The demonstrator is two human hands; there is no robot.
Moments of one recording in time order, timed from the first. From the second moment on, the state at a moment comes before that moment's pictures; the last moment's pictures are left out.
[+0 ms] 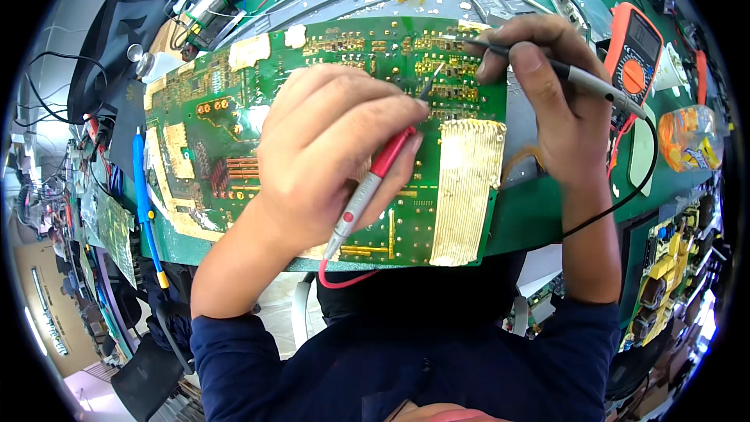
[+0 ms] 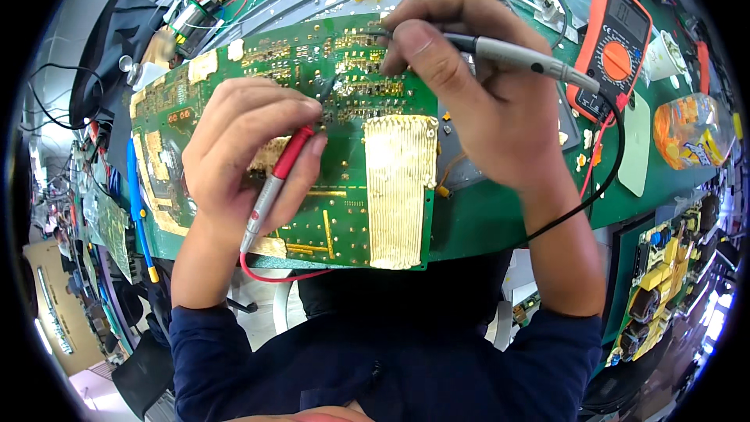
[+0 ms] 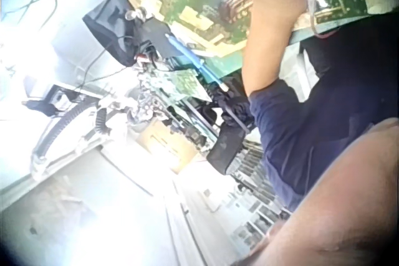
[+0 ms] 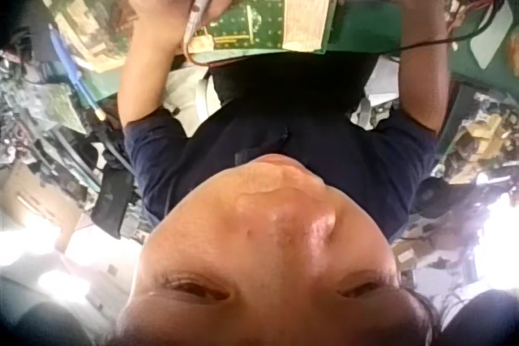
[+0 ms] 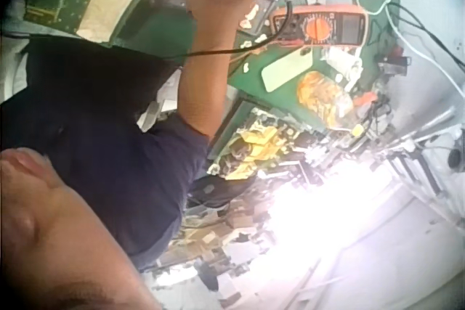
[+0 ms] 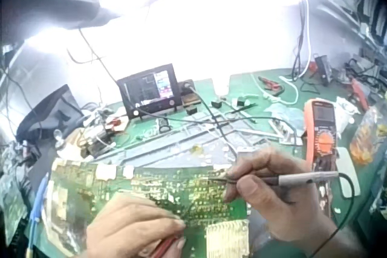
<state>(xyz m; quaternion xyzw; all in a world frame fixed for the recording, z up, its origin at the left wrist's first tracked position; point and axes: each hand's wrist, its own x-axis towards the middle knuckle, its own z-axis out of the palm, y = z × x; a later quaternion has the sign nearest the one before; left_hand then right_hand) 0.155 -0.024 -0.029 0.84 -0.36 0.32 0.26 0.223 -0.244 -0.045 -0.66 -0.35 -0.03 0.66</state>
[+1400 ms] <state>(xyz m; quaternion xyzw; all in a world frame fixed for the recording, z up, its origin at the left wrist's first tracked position) 0.151 -0.014 -0.029 0.87 -0.30 0.20 0.32 0.204 -0.240 -0.044 -0.74 -0.32 -0.02 0.59</state>
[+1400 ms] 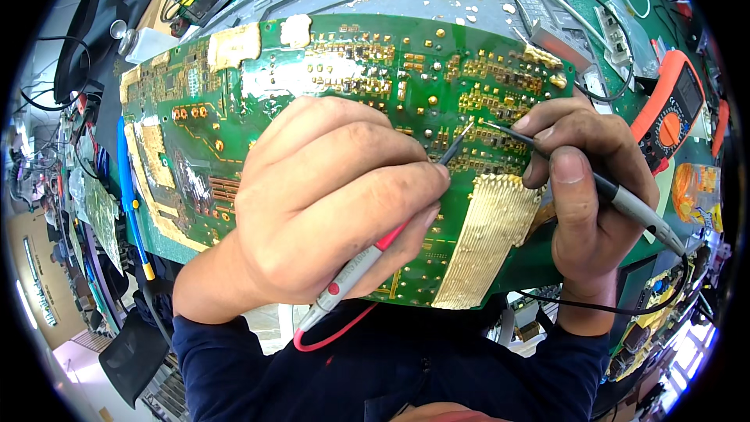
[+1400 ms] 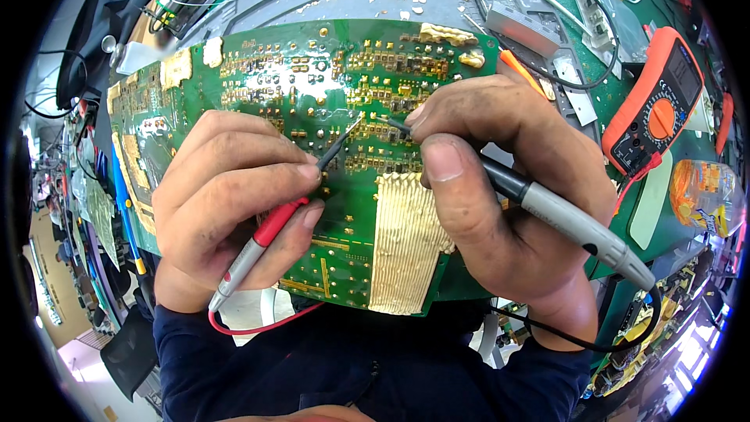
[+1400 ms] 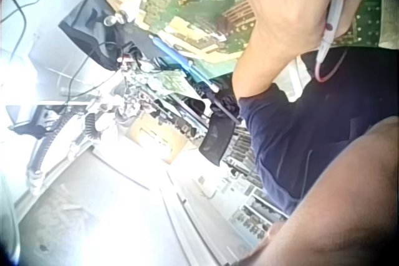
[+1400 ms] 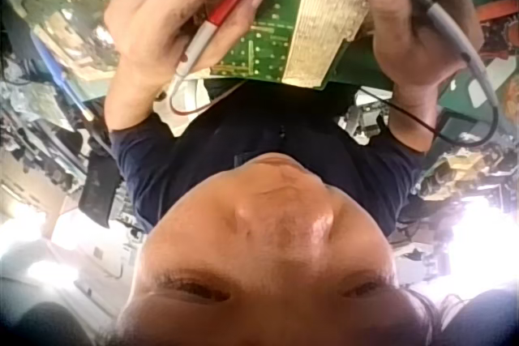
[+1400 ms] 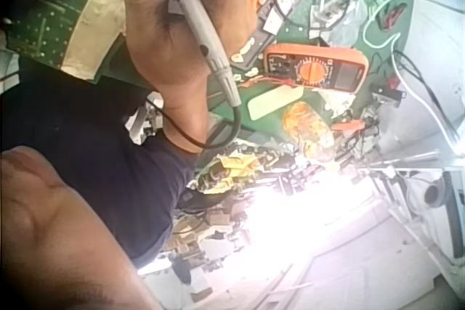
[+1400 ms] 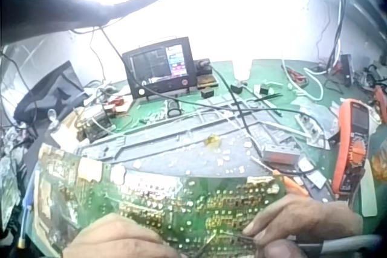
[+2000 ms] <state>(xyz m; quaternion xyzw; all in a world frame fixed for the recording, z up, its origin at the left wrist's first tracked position) 0.153 -0.015 -0.032 0.87 -0.30 0.21 0.32 0.206 -0.238 -0.046 -0.75 -0.32 -0.04 0.58</state>
